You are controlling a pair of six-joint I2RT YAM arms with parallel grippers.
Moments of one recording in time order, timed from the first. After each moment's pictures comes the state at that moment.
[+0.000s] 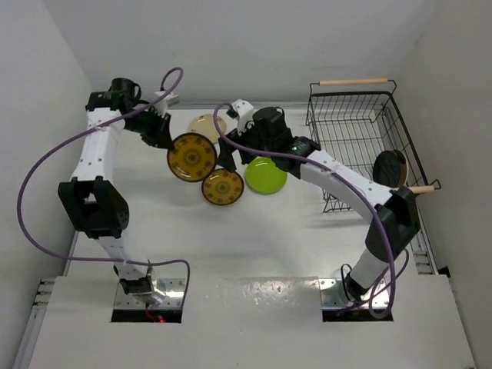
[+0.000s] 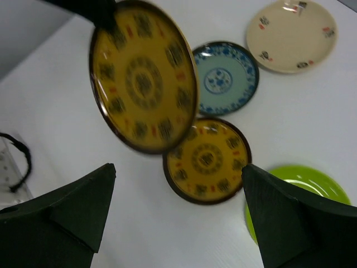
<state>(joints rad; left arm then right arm) 0.11 1.79 1.86 -1.25 0.65 0.64 0.71 1.66 1.43 -0.27 -0.18 0.06</state>
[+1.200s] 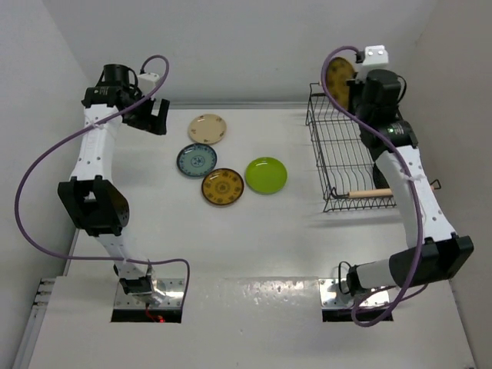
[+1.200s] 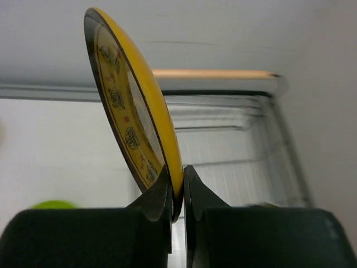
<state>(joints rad) 0.08 1.80 1.96 -1.03 0.26 0.36 0.20 1.41 1.51 -0.35 0.26 -0.06</state>
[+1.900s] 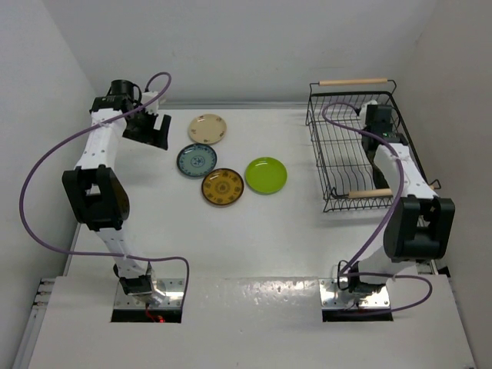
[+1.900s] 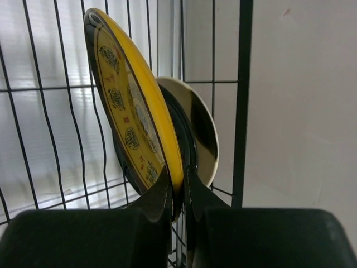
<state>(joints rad) 0.12 1.87 1.81 -1.00 0.27 0.37 -0.08 1.56 1.22 -0.44 0.49 -0.51</state>
